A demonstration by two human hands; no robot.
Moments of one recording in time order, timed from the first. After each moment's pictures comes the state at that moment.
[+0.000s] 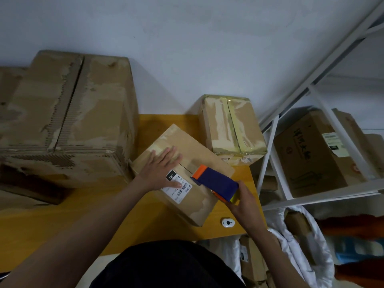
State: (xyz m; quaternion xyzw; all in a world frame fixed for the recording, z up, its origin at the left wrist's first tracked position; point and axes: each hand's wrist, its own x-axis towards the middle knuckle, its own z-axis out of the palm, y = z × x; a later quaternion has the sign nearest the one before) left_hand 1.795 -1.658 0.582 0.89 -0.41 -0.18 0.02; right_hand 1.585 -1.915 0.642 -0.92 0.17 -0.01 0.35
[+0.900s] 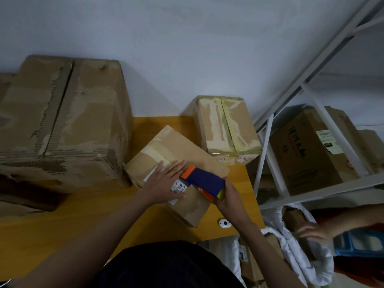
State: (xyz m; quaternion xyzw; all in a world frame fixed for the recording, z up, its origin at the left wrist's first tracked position) left_hand 1.760 -1.679 0.579 0.88 -0.46 -0.15 0.05; right_hand 1.607 -1.900 0.631 -0.89 0.16 0.02 0.43
